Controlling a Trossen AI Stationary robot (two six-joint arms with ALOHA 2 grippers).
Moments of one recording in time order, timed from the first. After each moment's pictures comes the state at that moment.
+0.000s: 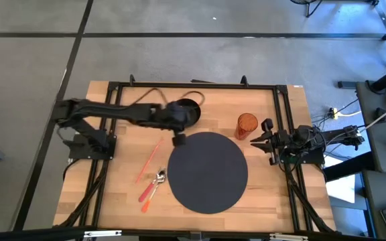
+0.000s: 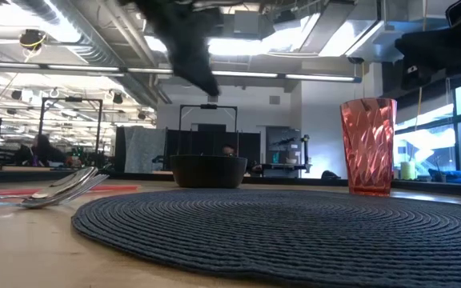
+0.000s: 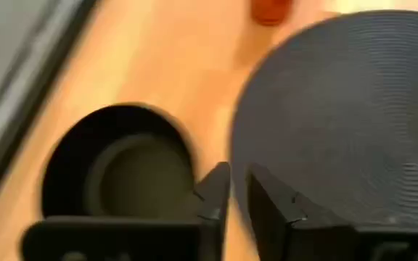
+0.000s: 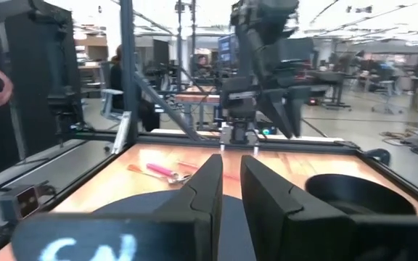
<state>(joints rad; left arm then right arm) 0.09 1.56 1.21 -0.52 -0.20 -0.09 0.19 0.01 0.01 0.13 0.08 -0.04</state>
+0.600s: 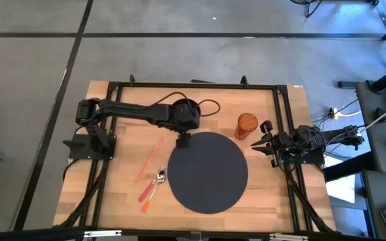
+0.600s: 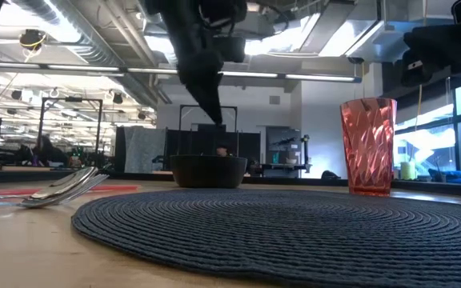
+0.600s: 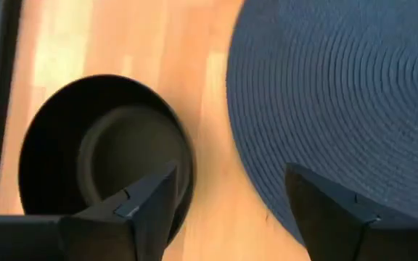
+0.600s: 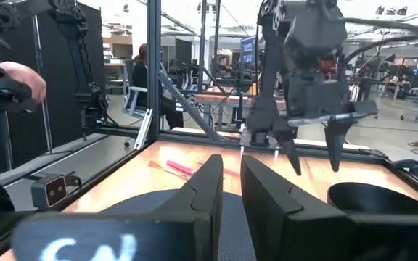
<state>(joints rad) 0.09 1.77 1.39 -0.74 -0.22 0.05 0.19 0.01 0.01 0.13 0.00 -0.06</state>
